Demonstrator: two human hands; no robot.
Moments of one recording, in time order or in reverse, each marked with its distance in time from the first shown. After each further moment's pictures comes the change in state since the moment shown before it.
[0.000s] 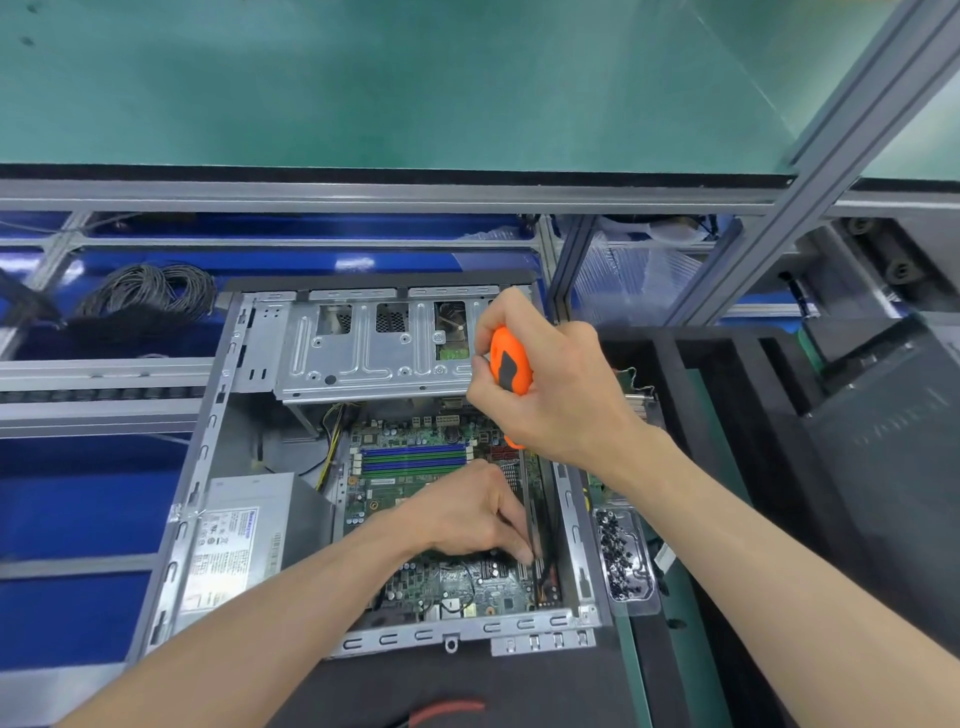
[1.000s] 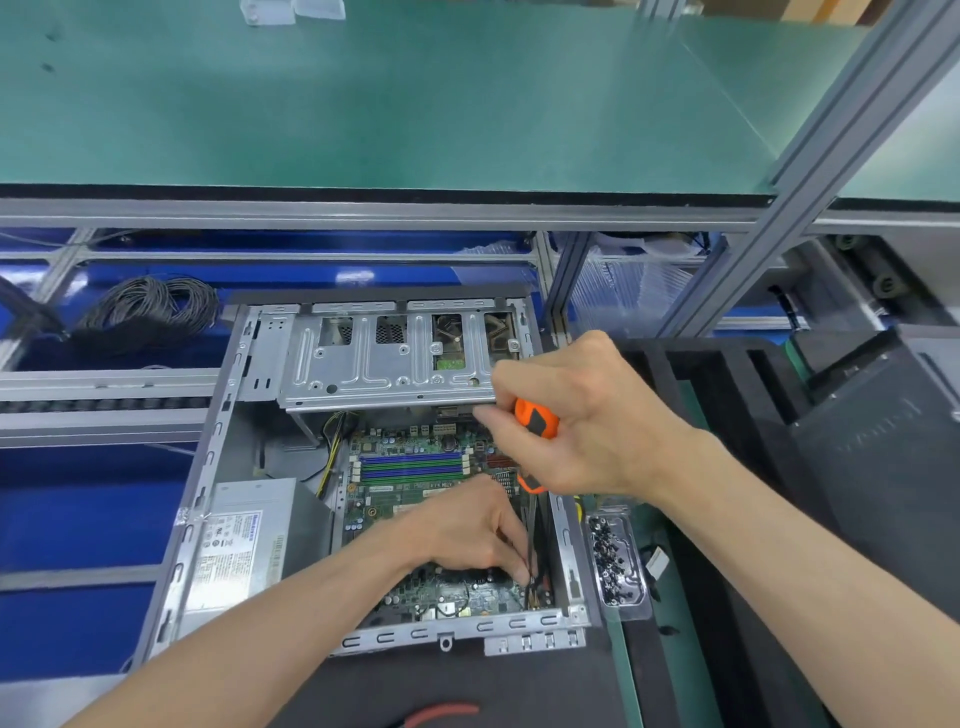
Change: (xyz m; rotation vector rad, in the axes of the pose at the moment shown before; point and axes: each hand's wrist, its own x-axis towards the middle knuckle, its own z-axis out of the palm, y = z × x) left_hand -0.002 -0.001 0.008 0.073 -0.061 0.080; right_hand -0.005 -0.021 -0.044 -0.116 -0.199 -0.215
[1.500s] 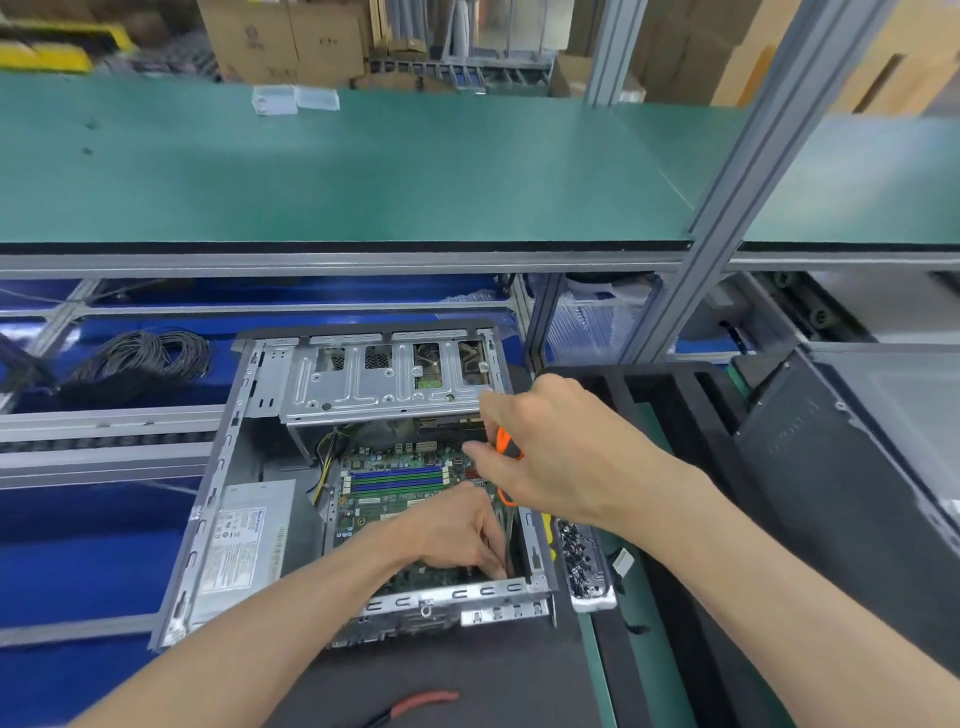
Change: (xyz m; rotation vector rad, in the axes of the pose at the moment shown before) left_hand -0.014 0.027 0.012 0.182 0.019 -0.025; right_hand -0.034 -0.054 -0.027 -0.239 -0.240 0.293
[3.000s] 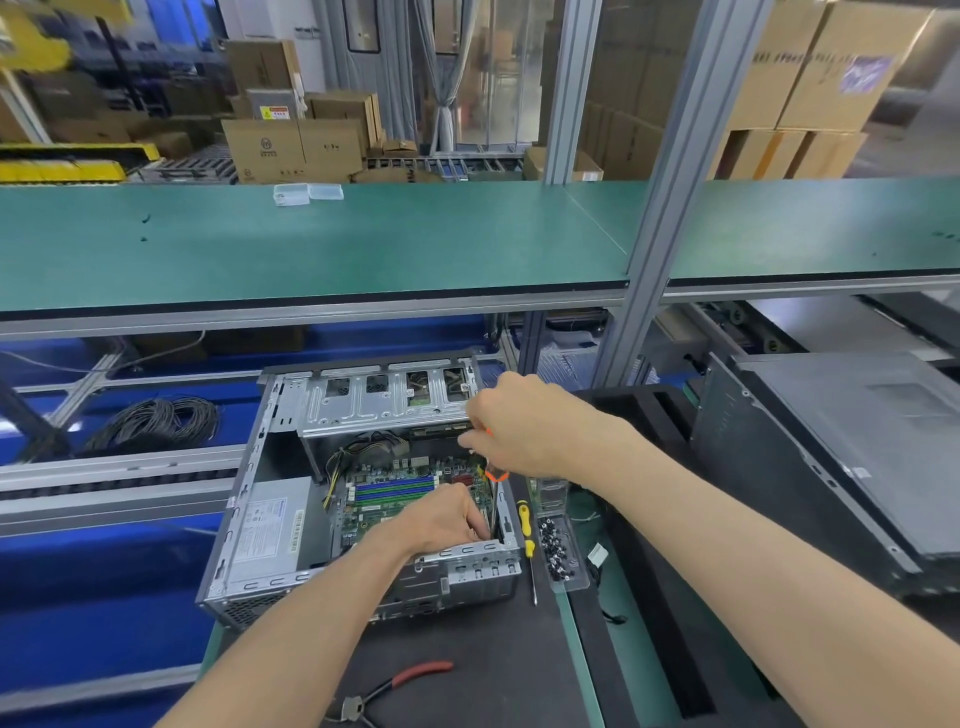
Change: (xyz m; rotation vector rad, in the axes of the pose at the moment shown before) left_hand -0.011 0.011 0.022 0.164 0.208 -0.116; right_hand -0.036 -0.027 -0.030 -0.203 -0.166 0.118
